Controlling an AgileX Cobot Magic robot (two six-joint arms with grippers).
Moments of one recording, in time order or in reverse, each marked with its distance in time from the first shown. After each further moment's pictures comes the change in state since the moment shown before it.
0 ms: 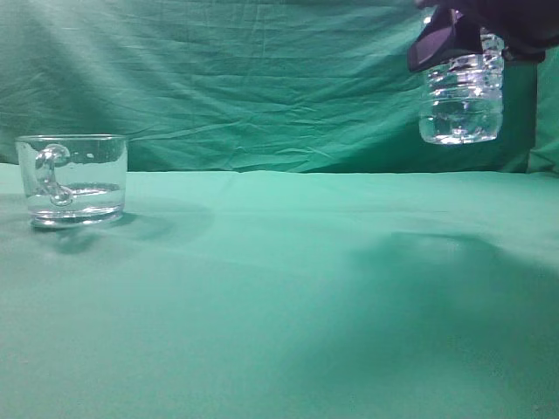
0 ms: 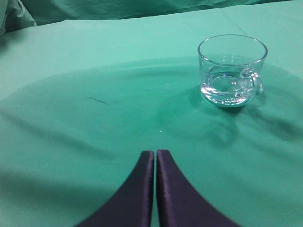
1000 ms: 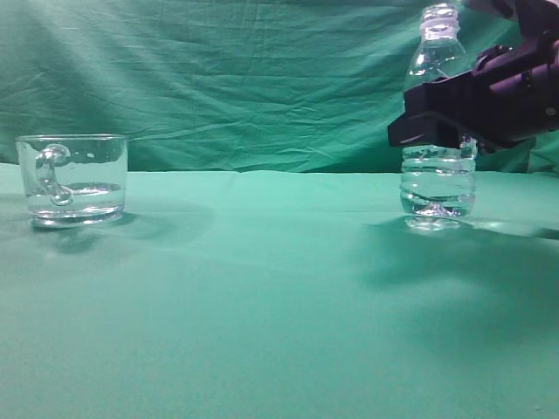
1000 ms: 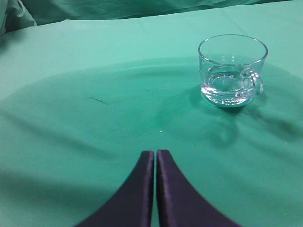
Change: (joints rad) left arm 0.000 0.000 0.000 0.000 0.000 0.000; right arm -0.079 0.323 -0.030 -0.124 -0.354 -0.069
